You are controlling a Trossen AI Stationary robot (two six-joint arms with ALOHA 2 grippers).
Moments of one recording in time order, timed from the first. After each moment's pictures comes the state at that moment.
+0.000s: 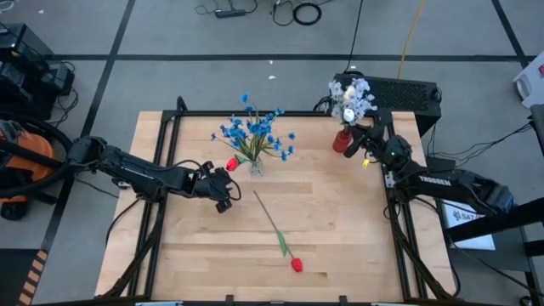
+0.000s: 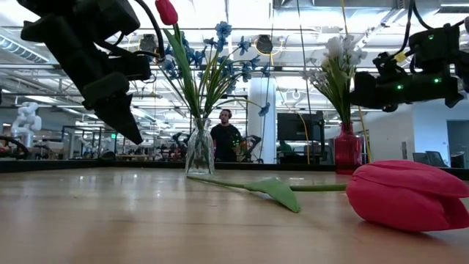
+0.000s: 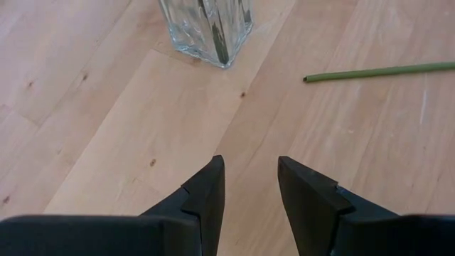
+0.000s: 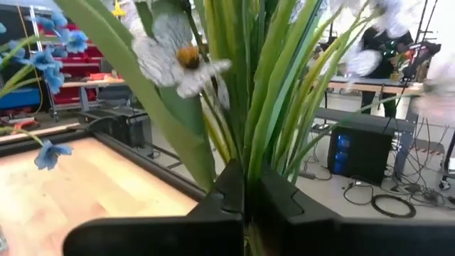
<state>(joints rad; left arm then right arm) -0.16 1.26 0.57 -0.35 -0.40 -0.49 -0.75 0.85 0.01 0.90 0.10 -0.01</state>
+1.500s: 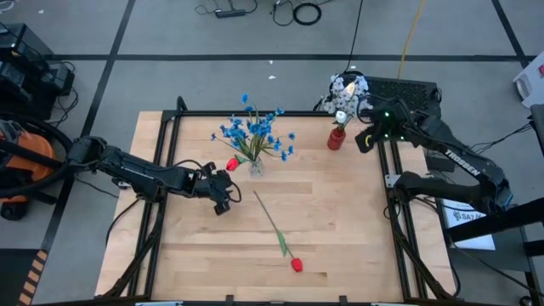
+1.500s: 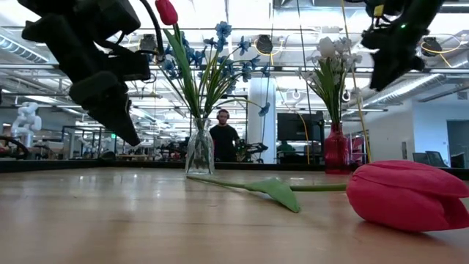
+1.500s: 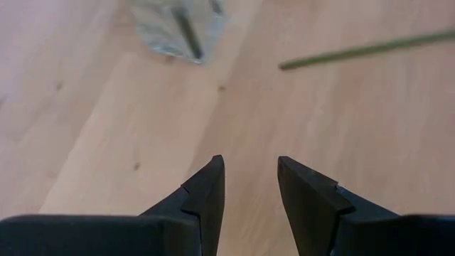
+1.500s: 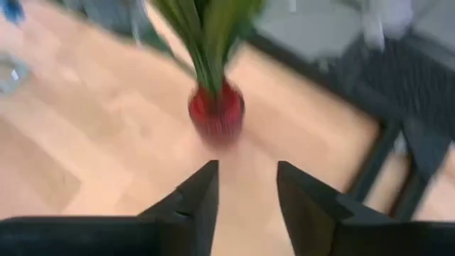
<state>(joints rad) -0.16 1.26 0.57 -0.34 -0.34 -0.40 -0.74 0.87 0.95 -0.98 0.10 0.19</state>
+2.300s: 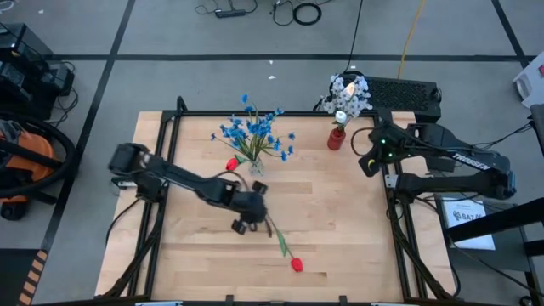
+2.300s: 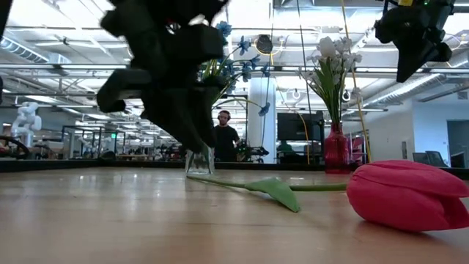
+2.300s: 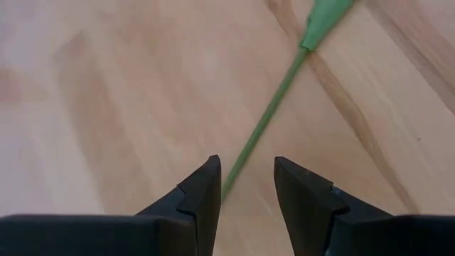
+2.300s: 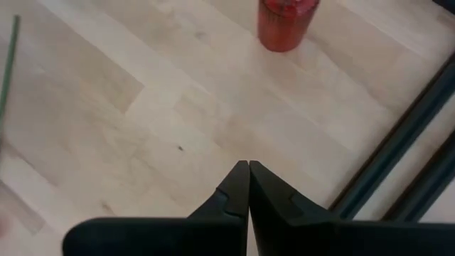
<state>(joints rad) -0.20 1.73 1.02 -0.28 -0.08 0.41 -0.35 0.85 1.01 -1.31 0.10 0.57</state>
